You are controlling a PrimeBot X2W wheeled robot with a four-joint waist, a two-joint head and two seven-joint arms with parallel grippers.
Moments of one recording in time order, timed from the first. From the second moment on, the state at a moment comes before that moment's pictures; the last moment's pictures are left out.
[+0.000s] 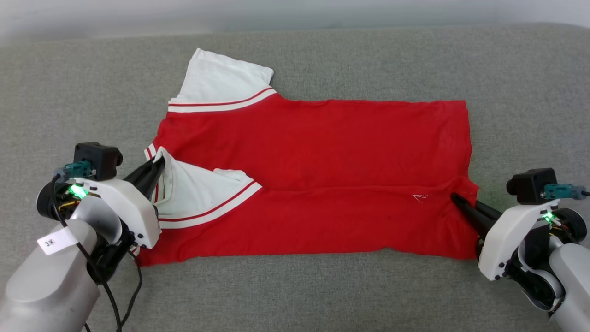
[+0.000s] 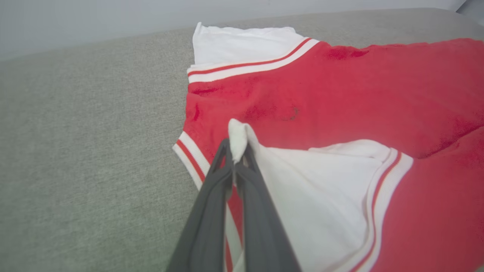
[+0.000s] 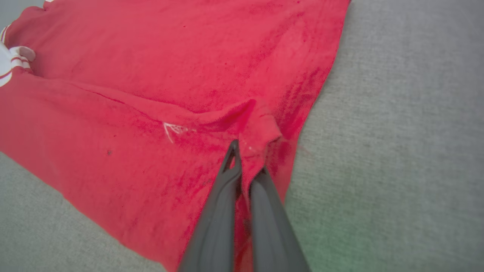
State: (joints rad) left arm -0.58 0.59 -0.60 0.49 -0.76 -0.12 -0.04; right arm -0.42 -0.52 0.51 0.38 0.76 0.13 0.13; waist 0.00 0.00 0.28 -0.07
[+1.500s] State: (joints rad) left arm -0.73 0.77 -1.01 0.43 -1.10 -0.11 0.63; right arm -0.34 -0.50 0.42 0.30 0.70 0.13 0.13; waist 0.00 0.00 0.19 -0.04
